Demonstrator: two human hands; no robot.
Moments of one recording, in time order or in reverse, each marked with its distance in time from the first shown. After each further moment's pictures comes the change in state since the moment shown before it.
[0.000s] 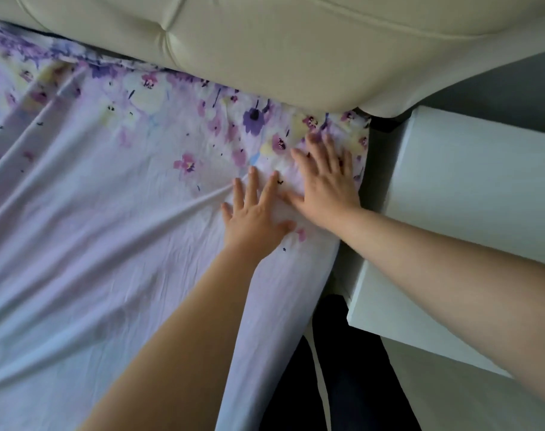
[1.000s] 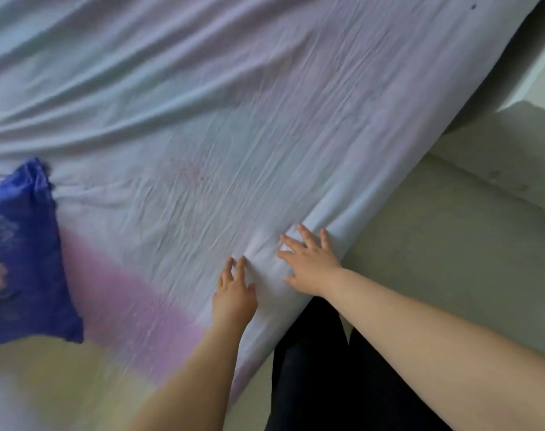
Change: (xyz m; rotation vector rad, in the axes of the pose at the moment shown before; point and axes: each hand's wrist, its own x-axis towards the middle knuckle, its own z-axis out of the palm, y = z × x) left_hand -0.503 -0.297 0.312 -0.271 -0.059 -0.545; right_hand -0.456 -0.313 0.222 -0.161 -0.781 -0.380
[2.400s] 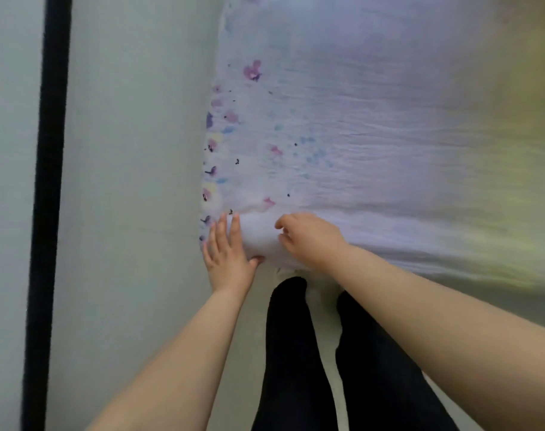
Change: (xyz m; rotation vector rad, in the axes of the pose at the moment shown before) left_hand -0.455 -0.804 0.437 -0.643 0.370 -0.751; right_hand -0.073 -0.781 0.652 -0.501 -0.201 -0.620
